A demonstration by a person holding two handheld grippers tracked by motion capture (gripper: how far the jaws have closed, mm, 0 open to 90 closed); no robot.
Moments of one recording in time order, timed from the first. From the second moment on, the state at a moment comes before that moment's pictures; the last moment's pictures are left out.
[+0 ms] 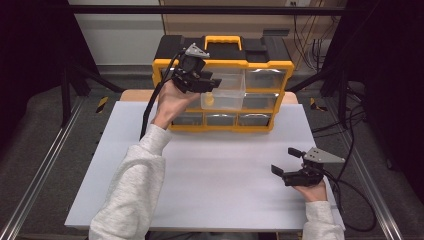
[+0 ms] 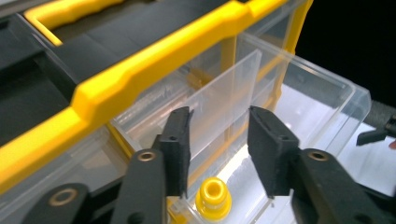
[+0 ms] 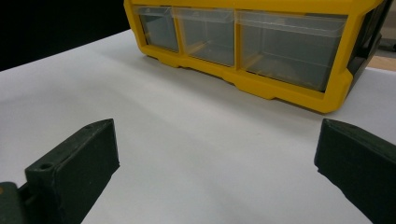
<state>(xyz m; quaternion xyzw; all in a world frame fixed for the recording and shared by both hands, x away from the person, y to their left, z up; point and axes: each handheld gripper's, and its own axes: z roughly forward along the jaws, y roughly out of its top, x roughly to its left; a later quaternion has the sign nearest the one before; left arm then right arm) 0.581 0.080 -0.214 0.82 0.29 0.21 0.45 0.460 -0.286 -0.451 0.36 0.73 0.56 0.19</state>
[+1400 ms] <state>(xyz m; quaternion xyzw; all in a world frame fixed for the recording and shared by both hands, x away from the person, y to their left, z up) 0.539 0.109 -0.208 0.79 0.26 0.23 0.51 0.460 -0.287 -0.451 0.36 0.72 0.56 0.19</state>
